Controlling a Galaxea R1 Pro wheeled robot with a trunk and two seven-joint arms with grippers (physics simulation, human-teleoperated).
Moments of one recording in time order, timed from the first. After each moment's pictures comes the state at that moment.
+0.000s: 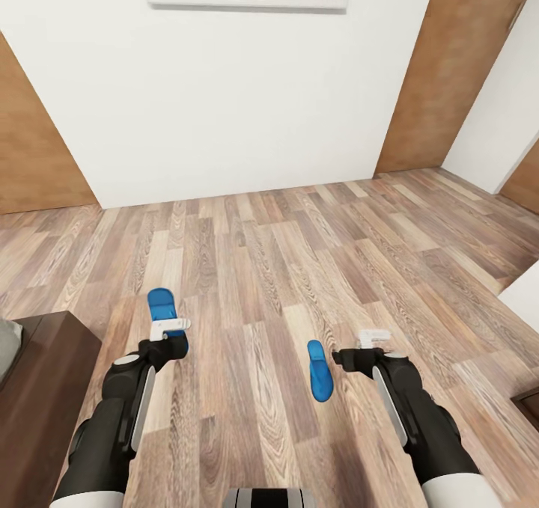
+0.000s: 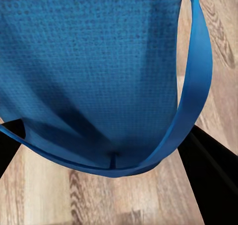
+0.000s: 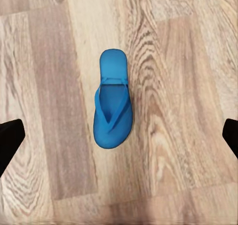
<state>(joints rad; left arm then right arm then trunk) -0.43 -0.12 0.18 -1.42 -0.18 0.69 -0.10 -0.48 0.00 0.02 -1.25 0.00 0.78 0.05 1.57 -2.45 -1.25</state>
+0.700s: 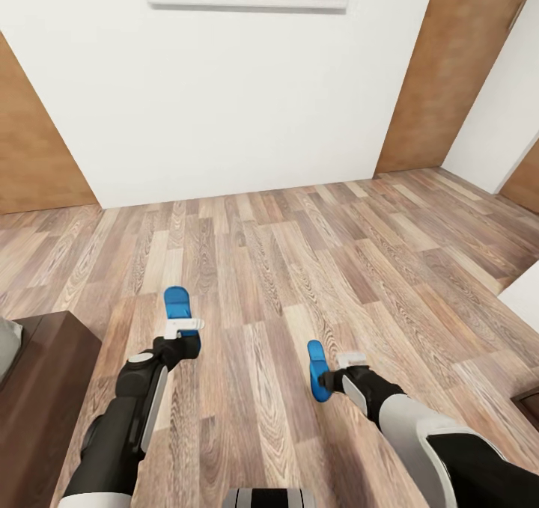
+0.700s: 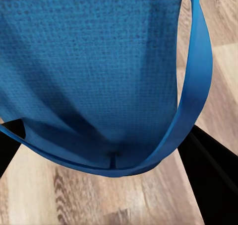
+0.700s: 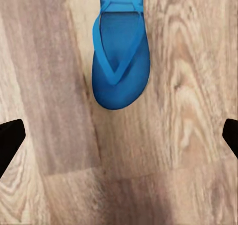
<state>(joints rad) -0.43 -0.12 0.10 -1.41 -0.17 0.69 -0.10 -0.88 0.06 0.02 -0.14 0.00 0.30 -0.04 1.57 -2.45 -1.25</state>
